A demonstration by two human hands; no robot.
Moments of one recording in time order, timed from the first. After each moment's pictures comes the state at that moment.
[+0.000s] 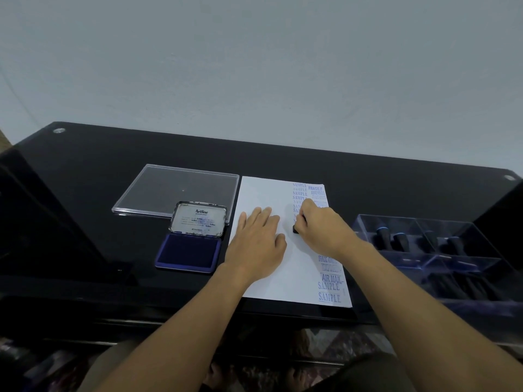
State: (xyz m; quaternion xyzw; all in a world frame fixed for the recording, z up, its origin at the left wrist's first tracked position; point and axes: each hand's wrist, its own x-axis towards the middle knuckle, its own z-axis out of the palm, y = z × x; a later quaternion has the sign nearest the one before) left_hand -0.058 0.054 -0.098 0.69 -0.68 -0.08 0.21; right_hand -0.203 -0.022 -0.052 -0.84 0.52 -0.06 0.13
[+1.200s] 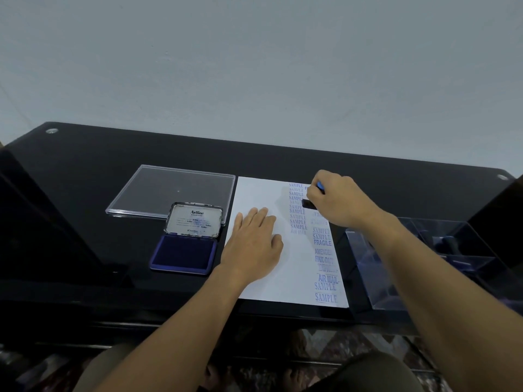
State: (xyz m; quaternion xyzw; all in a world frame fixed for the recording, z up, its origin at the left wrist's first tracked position) left_hand -0.058 0.053 -0.097 0.70 -0.68 -0.10 0.20; right_hand -0.217 -0.033 0.012 -0.83 0.52 -0.13 0.17
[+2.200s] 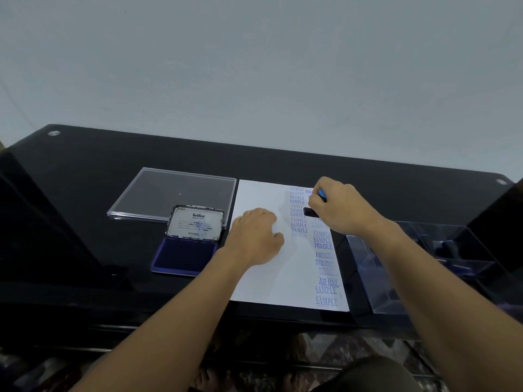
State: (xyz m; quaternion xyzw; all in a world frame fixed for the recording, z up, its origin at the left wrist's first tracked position) left_hand -0.052 0.037 -0.070 0.72 -0.65 -0.15 0.19; right_hand -0.221 -0.032 0.006 -0.83 0.52 -0.13 0.17
